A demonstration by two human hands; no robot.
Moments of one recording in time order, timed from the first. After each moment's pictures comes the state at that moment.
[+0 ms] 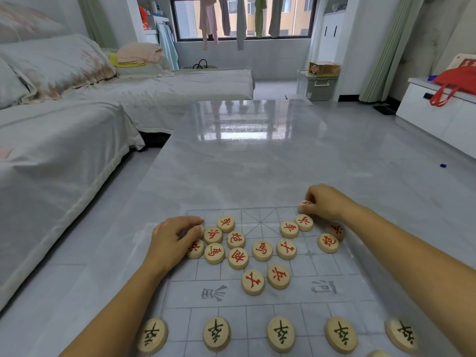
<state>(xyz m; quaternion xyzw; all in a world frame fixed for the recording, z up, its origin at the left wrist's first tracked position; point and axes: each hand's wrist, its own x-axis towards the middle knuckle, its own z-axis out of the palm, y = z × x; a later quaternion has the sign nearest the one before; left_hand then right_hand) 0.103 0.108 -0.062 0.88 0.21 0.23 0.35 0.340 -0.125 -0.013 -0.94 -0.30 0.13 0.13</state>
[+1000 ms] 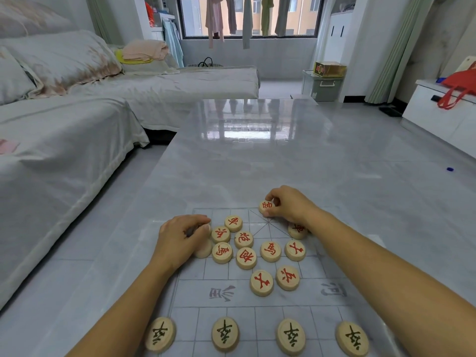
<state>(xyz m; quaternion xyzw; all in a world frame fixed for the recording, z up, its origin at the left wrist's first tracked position) 0.104 0.113 -0.069 0.88 0.22 0.22 0.36 0.303 -0.056 -0.026 -0.89 -0.37 0.14 0.21</state>
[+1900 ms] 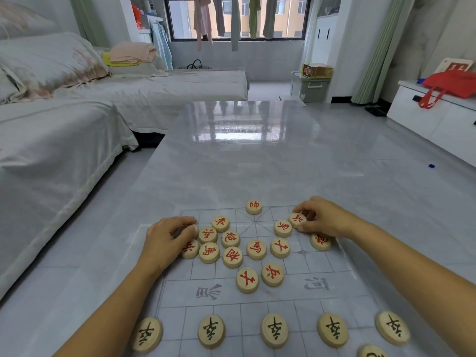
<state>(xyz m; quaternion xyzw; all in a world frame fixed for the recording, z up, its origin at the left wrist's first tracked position) 0.103 0.109 -0.064 0.87 0.24 0.22 0.38 0.315 -0.151 -0.018 -0.90 -0.36 0.17 0.17</state>
